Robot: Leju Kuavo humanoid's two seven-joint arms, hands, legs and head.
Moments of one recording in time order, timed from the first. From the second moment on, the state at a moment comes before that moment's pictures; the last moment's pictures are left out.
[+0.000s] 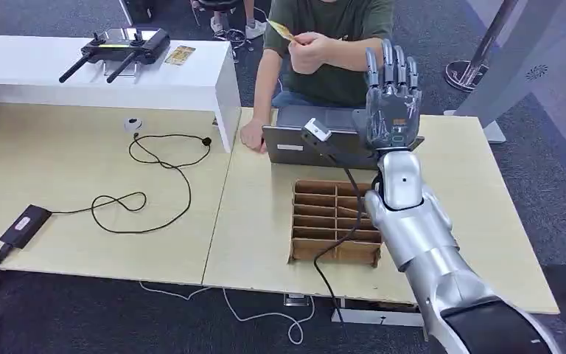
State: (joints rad) left arm -0.24 -0.11 -0.17 -0.25 -1.29 -0.33 -0.27; right arm -0.89 0.09 0.34 -0.71 1.54 -0.69 0.23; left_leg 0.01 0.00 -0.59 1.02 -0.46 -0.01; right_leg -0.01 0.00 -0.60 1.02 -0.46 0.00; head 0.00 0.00
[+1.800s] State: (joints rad) left arm -0.19 -0.09 -0.16 -0.25 -1.25 -0.25 -0.27; right arm -0.10 0.05 -0.11 -1.67 1.54 -0.69 -0.02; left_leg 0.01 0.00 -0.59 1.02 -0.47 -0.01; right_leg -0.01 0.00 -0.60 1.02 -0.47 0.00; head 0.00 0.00
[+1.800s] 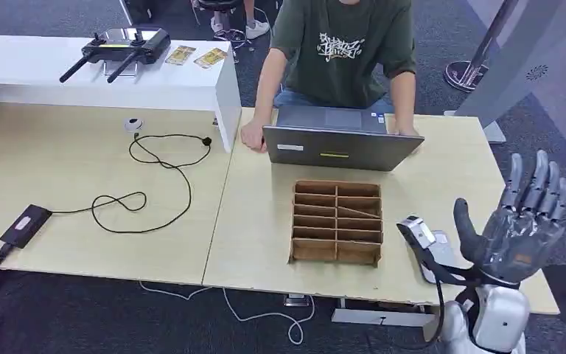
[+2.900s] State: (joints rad) left arm -0.18 -0.09 -0.16 -0.25 -1.25 -0.23 -0.28; right arm 0.17 0.26 -0.28 -1.97 1.54 -0.69 -0.26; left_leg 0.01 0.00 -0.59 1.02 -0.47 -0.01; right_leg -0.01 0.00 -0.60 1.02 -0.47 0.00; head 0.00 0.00
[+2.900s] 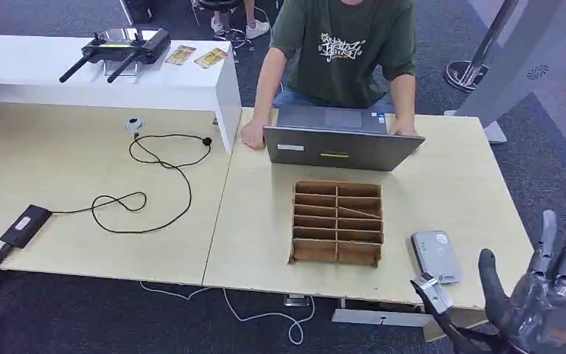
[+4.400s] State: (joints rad) left arm -0.18 -0.08 -0.13 -0.25 -1.23 -0.27 -0.28; right arm 0.30 0.24 -0.31 -1.90 1.54 -0.45 -0.01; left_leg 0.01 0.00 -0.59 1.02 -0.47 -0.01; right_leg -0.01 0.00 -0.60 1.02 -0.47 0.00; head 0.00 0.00
